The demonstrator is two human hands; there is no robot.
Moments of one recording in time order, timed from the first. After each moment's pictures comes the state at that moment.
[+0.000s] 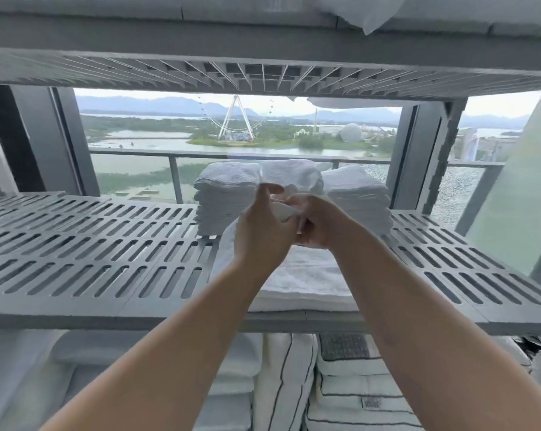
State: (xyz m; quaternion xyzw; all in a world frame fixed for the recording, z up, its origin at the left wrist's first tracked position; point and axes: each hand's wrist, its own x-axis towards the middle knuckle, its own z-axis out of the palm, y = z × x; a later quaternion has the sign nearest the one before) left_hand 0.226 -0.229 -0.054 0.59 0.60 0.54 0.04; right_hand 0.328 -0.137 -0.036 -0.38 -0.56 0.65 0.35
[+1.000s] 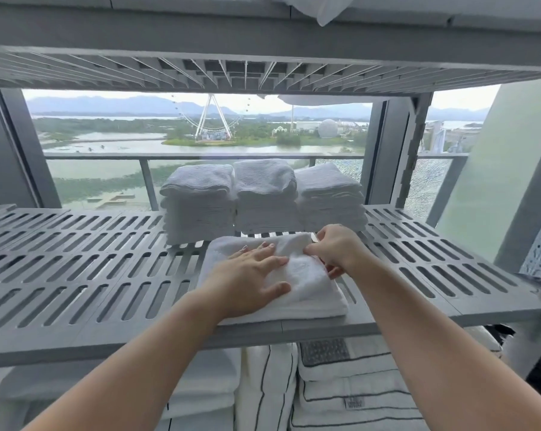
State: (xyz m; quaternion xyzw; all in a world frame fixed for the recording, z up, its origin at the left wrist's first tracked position) left_hand 0.206 -0.194 -0.118 0.82 0.55 0.12 0.00; right_hand 0.413 -0.119 -0.087 -0.64 -0.66 0.28 0.28
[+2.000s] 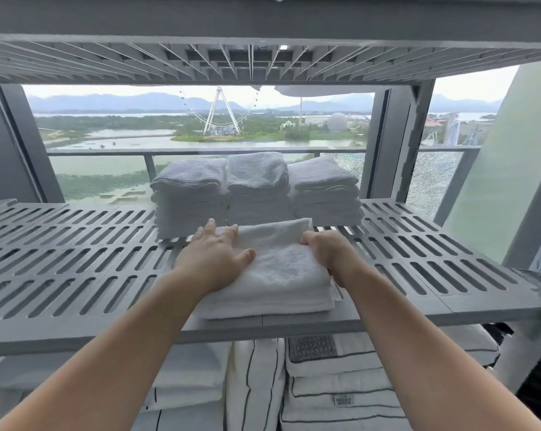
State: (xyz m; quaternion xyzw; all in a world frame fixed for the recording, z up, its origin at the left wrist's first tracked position) left_hand 0.205 -0.186 -0.100 0.65 0.74 0.14 0.04; right_hand 0.425 -0.118 -0.108 -0.58 -0.57 0.45 0.37
